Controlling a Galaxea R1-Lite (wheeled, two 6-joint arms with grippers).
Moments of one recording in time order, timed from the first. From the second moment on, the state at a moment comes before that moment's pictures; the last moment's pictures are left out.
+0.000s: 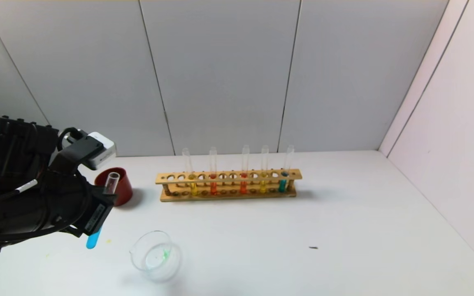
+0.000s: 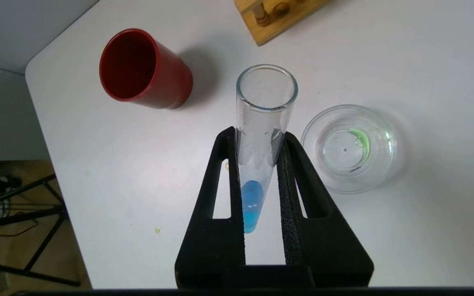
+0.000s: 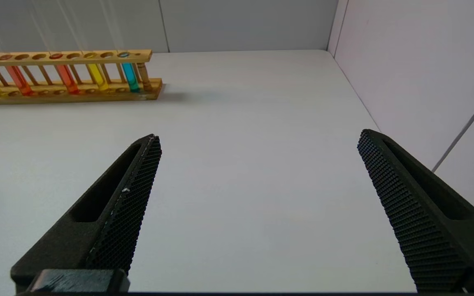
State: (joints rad) left arm -0.32 1.37 -0.77 0.04 0.18 0.30; right arm 0.00 0.00 0.00 -0.01 0.00 0.02
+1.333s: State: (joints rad) left arm -0.55 1.59 -0.60 0.03 0.50 0.37; right arm 0.00 0.00 0.00 -0.01 0.00 0.02
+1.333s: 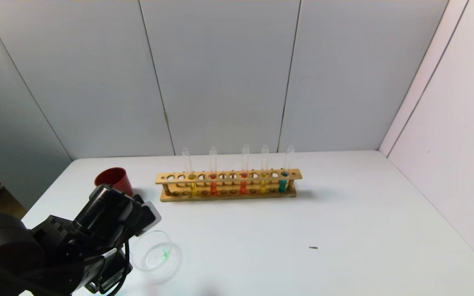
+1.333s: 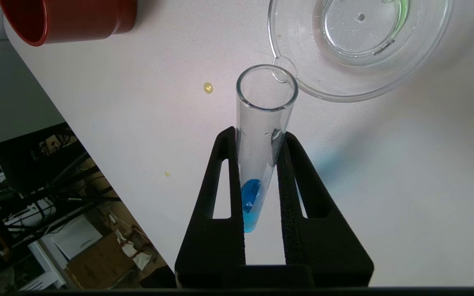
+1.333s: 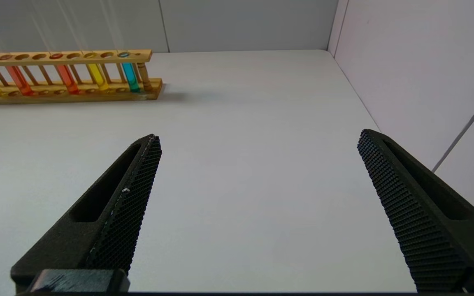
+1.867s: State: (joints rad) left arm -0.58 1.66 -0.59 0.07 0.52 0.38; right arm 0.00 0.00 0.00 -0.01 0.00 0.02
